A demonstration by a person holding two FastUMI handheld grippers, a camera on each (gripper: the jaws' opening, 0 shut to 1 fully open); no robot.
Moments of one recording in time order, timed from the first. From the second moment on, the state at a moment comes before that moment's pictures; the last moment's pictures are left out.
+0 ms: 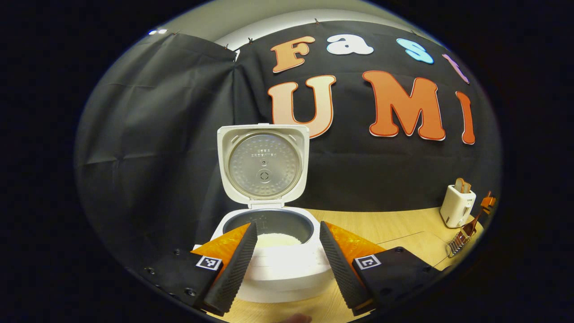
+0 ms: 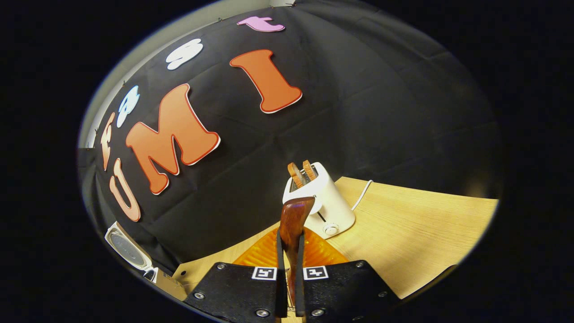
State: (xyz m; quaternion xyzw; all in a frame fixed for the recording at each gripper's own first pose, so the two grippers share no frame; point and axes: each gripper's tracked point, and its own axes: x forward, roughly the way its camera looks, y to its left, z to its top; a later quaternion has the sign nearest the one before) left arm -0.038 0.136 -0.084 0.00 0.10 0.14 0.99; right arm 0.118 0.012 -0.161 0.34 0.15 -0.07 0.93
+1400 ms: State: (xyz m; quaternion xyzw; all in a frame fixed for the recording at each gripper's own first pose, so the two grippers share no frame) left arm 0.056 0.190 0.077 0.01 0.01 0.14 0.99; right arm 0.083 -0.047 -0.054 0.16 0.07 -0.06 0.98
